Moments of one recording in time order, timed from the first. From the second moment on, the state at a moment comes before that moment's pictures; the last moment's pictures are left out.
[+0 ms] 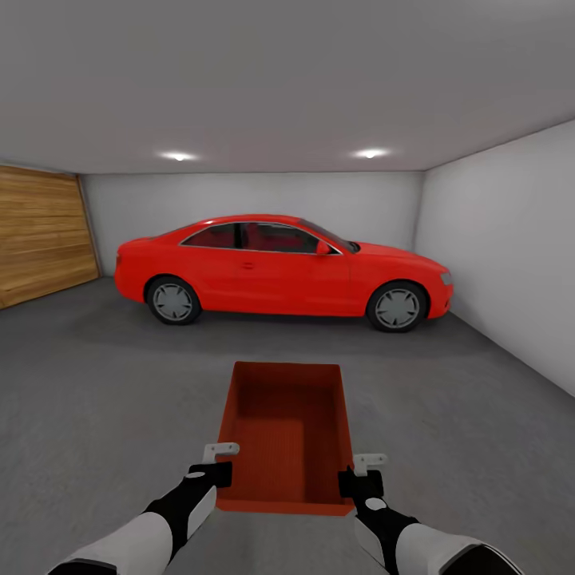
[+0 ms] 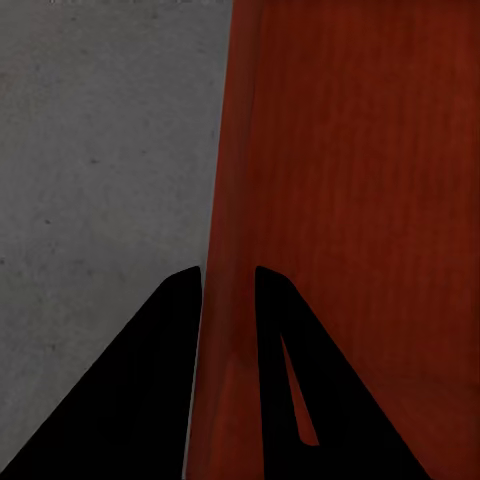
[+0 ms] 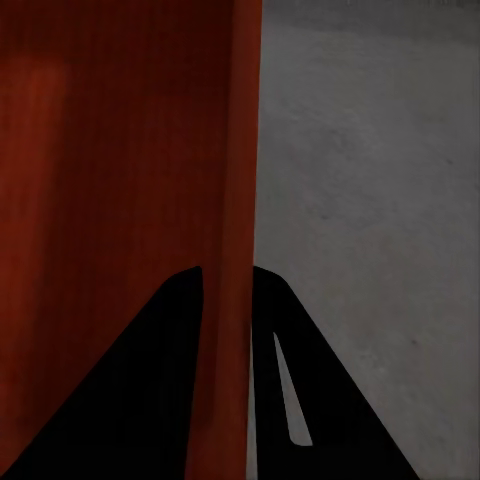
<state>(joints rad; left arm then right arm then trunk) -0.68 -0.10 -0.10 -0.21 0.13 0.07 0.18 -0.70 0.14 0.39 0.02 -0.29 -0.30 -0.21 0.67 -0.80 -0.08</state>
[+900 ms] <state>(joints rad) -0.68 -0.10 -0.09 -0.21 0.13 0.07 0.18 -0.70 0.14 0.39 0.02 -0.29 -0.30 -0.21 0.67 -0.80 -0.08</state>
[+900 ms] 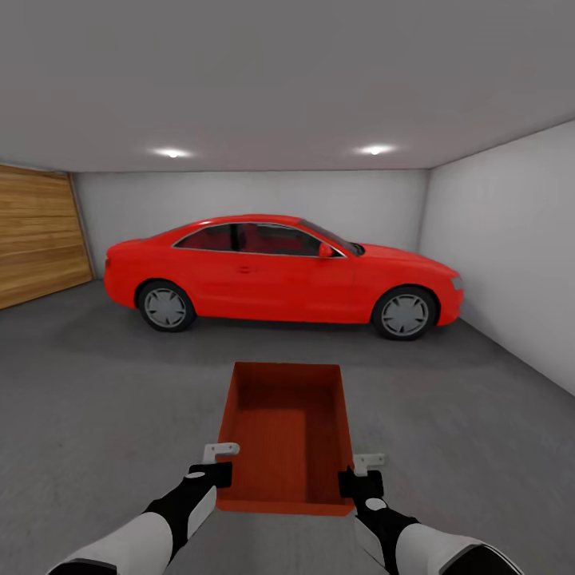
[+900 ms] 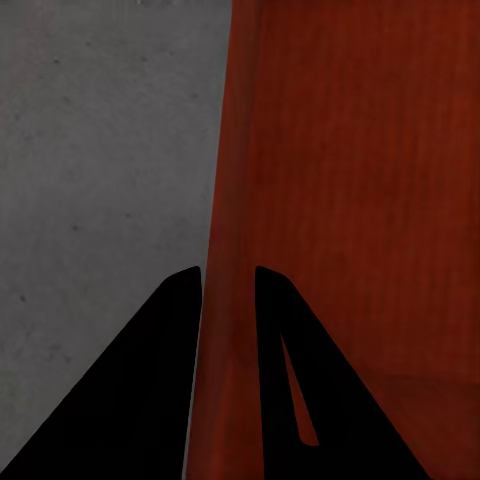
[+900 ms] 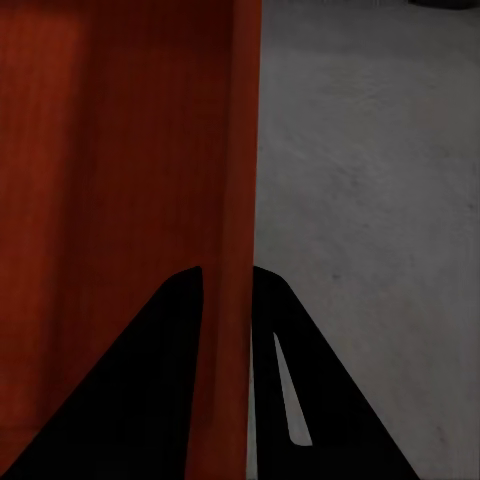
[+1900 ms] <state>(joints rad) -0.68 -0.10 -0.10 -0.21 0.13 0.07 0.18 -0.70 0.14 0.39 0.02 -0.30 -0.30 -0.21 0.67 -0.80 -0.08</state>
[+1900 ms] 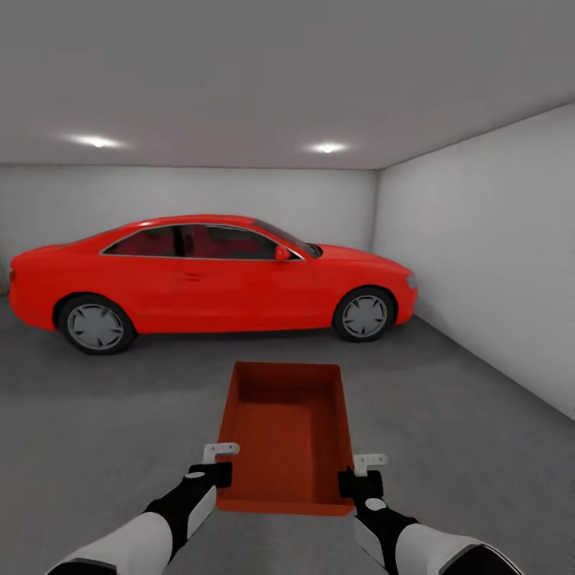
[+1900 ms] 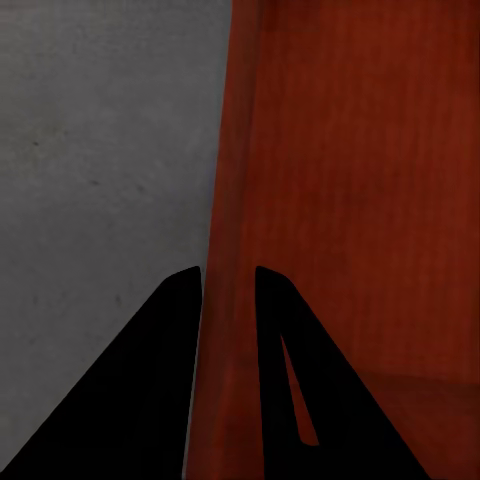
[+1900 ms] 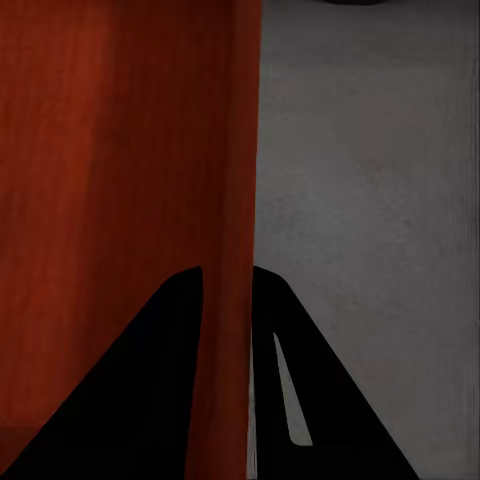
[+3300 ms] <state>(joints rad) -0.68 -0.10 -0.10 -0.21 0.13 0.07 0.18 -0.70 0.14 0.39 0.02 -0.29 -0.30 -0.21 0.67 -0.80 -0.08</state>
